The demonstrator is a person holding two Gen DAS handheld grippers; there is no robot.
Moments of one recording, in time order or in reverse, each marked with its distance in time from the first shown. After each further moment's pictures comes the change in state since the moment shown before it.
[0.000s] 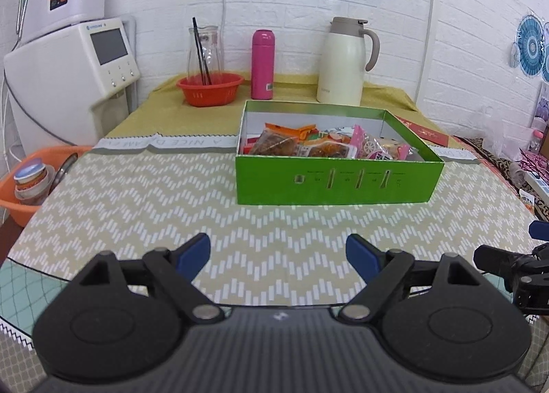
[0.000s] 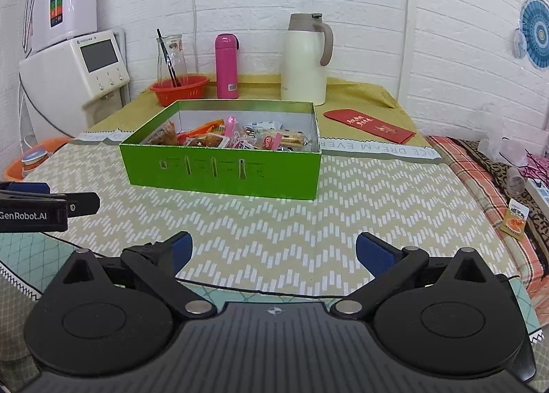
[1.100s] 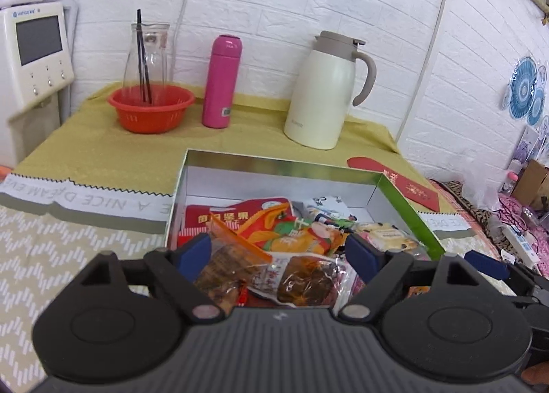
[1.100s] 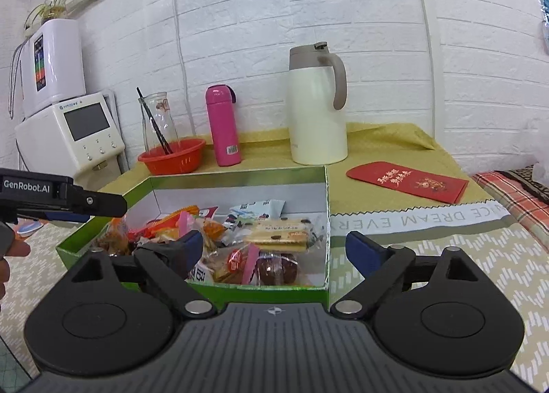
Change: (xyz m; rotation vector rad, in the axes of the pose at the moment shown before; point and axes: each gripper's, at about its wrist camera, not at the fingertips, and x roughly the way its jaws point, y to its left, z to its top) left arm 0.143 0.011 0.106 -0.078 -0.025 -0.182; right arm 0.131 -0.047 0.057 0.094 -0.193 0.139
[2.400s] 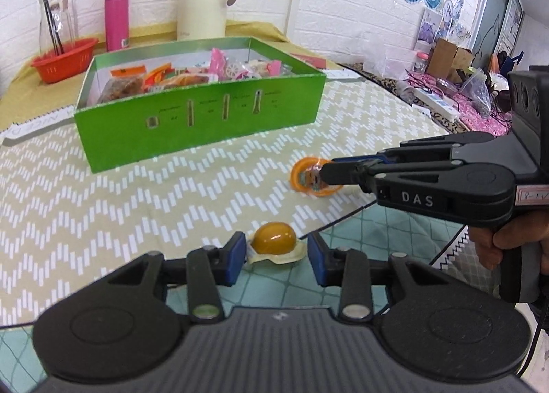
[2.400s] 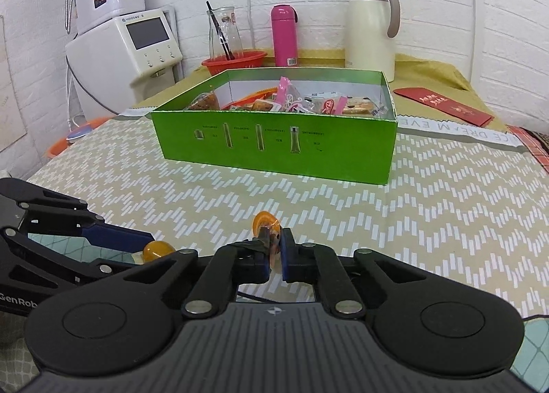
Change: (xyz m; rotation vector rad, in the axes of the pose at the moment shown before) left arm -0.085 -0.037 -0.127 0.284 0.227 -0.257; right arm -0.072 0.045 -0.056 -0.116 0.244 0.118
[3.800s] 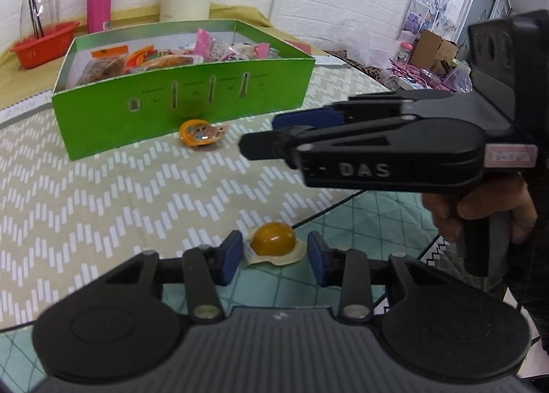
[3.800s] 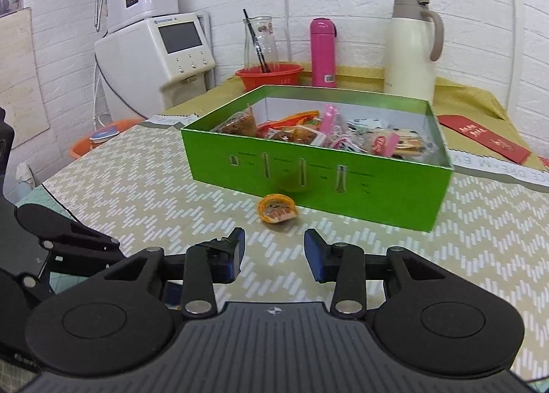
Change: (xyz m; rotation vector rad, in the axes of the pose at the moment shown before) left arm 0.013 0.009 -0.002 -0.016 0.059 -0.092; right arm 0.031 0.016 0.026 -0.075 -0.032 0.107
